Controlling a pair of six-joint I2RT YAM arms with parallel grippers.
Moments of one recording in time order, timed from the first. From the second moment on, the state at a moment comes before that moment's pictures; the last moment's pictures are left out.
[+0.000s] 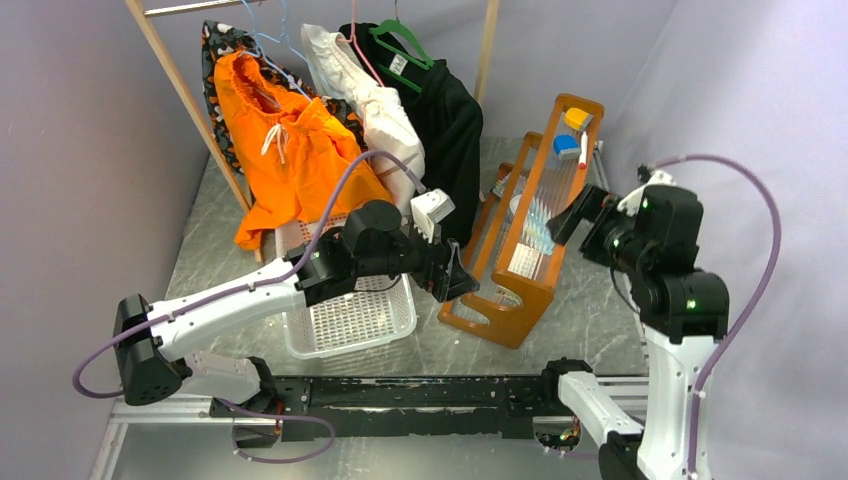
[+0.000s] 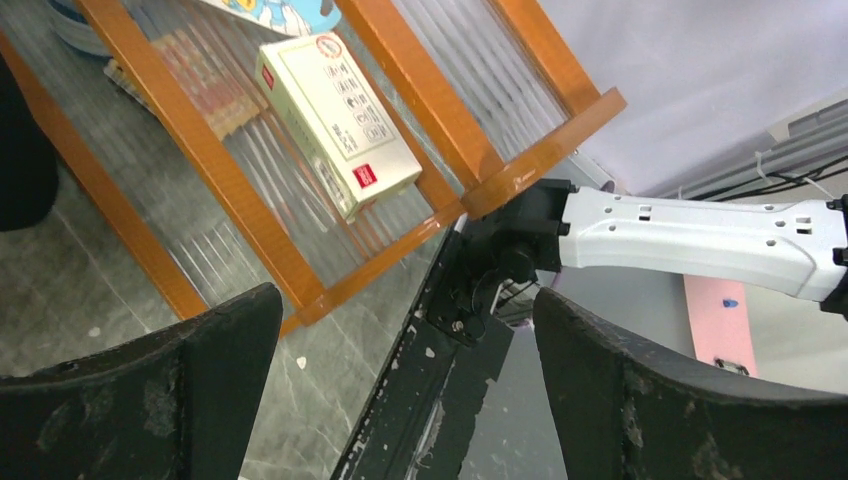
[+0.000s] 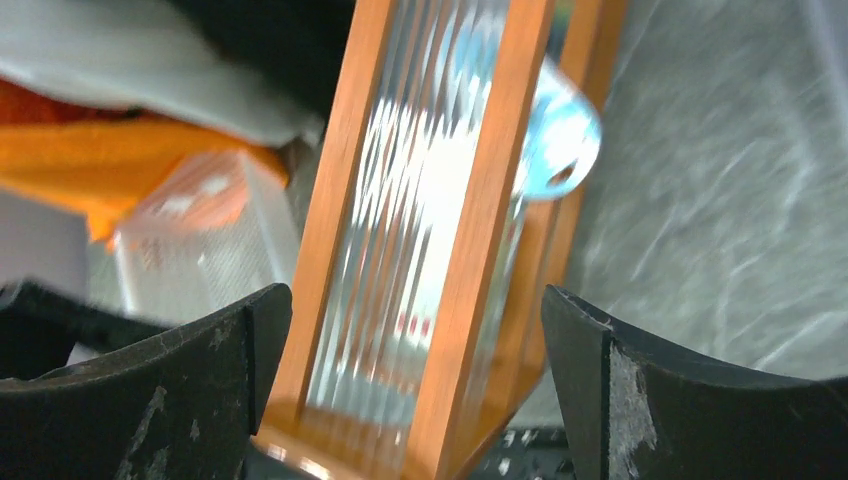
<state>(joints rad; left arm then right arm) -1.07 1.32 1.20 -0.17 0.22 -0.46 0.03 0.91 1.57 -1.18 -0.04 0.41</state>
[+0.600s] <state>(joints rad) -1.07 1.44 1.04 -0.17 0.16 -0.56 0.03 0.74 1.66 -1.33 -0.27 0.56</state>
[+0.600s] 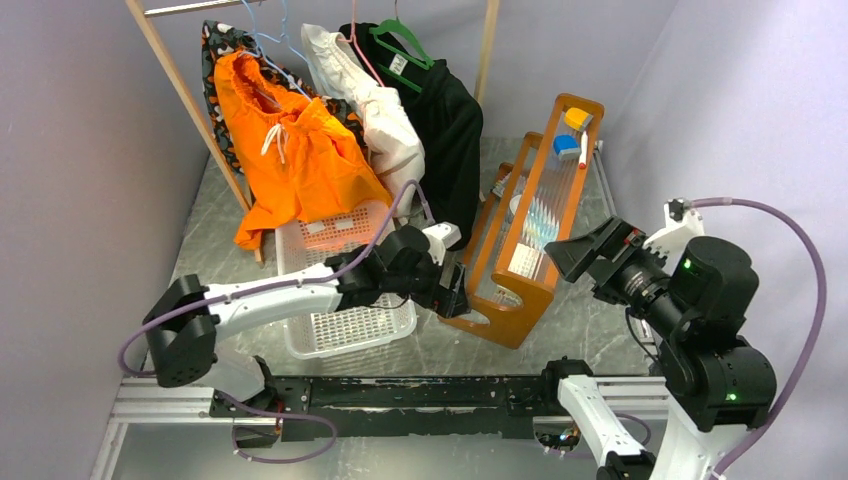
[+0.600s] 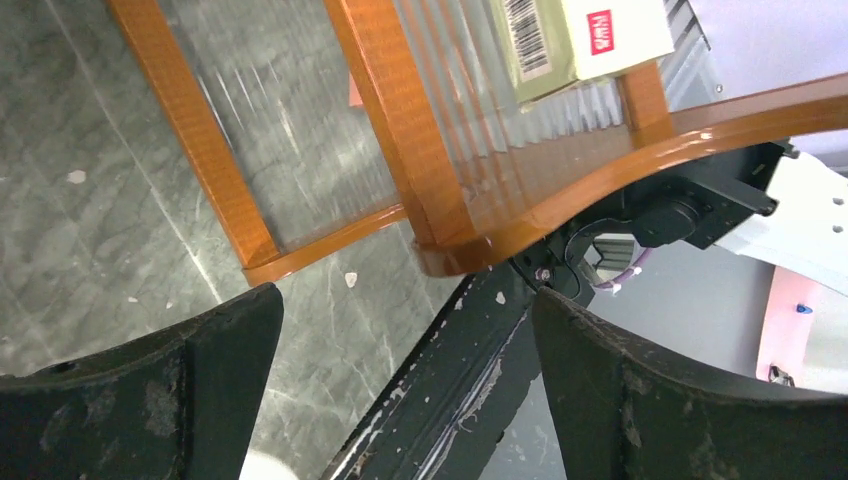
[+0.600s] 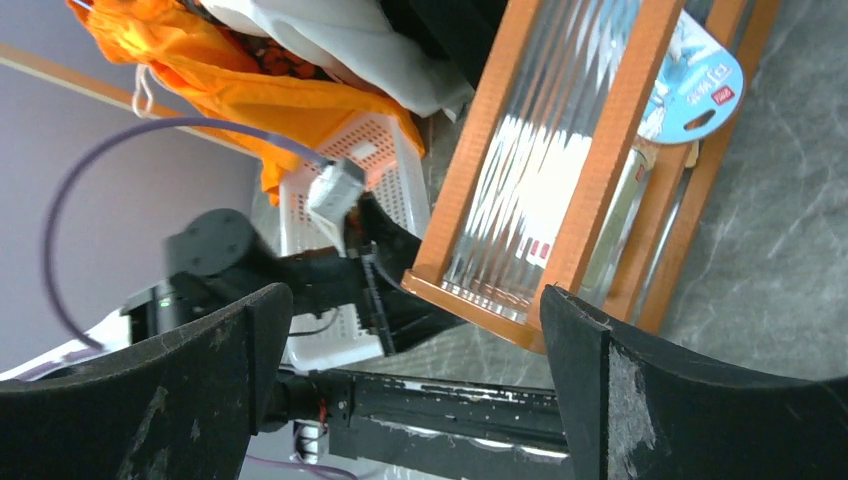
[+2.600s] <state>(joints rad) -1.11 1.38 0.95 0.06 0.04 -0.79 0.03 0.94 1.45 -1.33 -0.42 0.37</state>
